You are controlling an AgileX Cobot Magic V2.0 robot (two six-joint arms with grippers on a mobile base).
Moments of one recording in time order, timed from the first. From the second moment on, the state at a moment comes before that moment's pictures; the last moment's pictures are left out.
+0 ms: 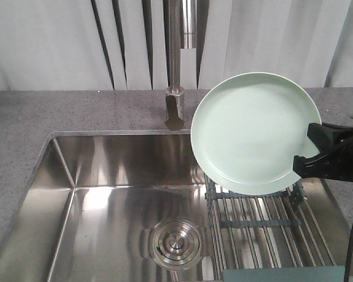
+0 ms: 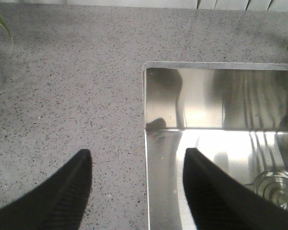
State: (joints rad) left arm -0.01 0.75 -0.60 0.03 0.48 -0.15; right arm 0.24 0.96 -0.62 -0.08 0.05 0.09
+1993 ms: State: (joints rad) left arm -0.16 2.23 -1.94 -1.62 1.19 1.14; right arm 0.24 0.96 -0.62 -0.08 0.05 0.09
